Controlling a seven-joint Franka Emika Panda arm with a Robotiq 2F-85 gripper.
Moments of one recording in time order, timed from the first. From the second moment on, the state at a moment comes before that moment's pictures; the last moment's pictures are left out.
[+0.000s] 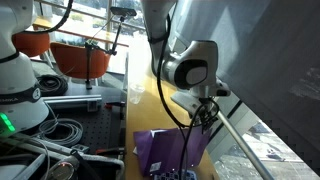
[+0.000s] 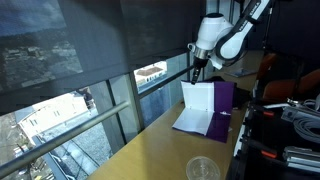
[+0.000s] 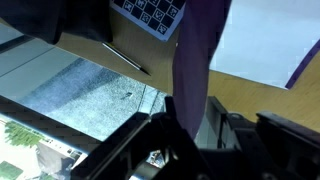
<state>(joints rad) 0.03 0.42 -0.16 -2.14 -0.47 2.93 -0.03</state>
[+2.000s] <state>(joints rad) -0.04 -0.27 -0.15 -2.43 -0.09 2.19 -0.08</state>
